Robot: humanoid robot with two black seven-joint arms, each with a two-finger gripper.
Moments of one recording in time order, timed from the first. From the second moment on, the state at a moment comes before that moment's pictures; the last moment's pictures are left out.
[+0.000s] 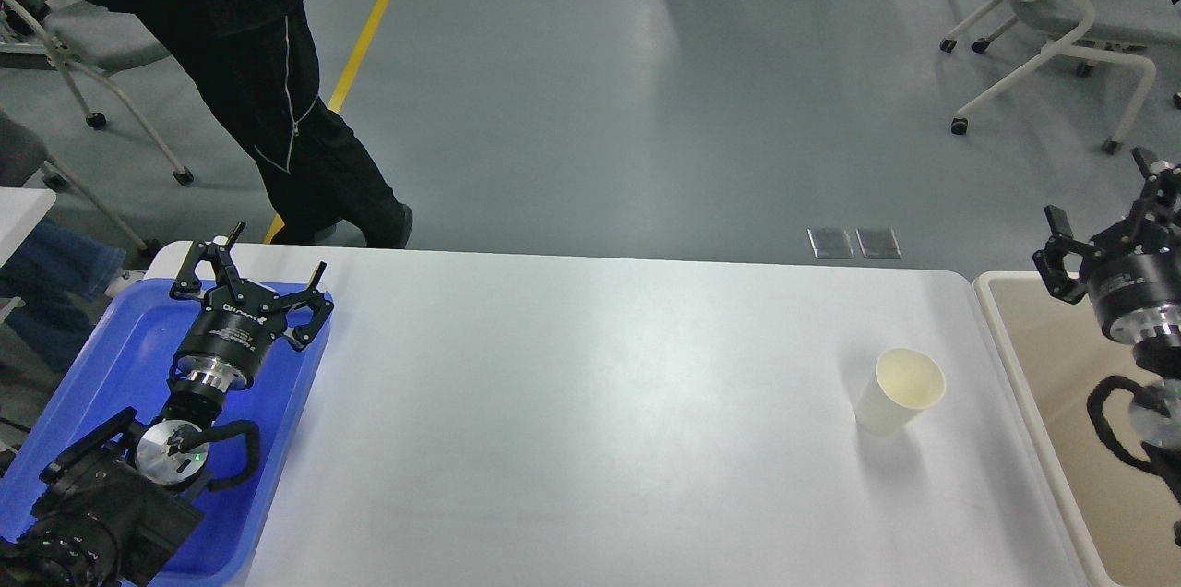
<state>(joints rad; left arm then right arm) -0.57 0.28 -0.93 -0.27 -0.13 -0.79 -0.32 0.43 -0.55 1.14 0.86 -0.31 0.07 0.43</state>
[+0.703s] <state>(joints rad) -0.57 0.28 -0.93 -0.27 -0.13 -0.79 -0.32 1.05 -0.78 0.10 0.82 -0.47 0.03 0.40</state>
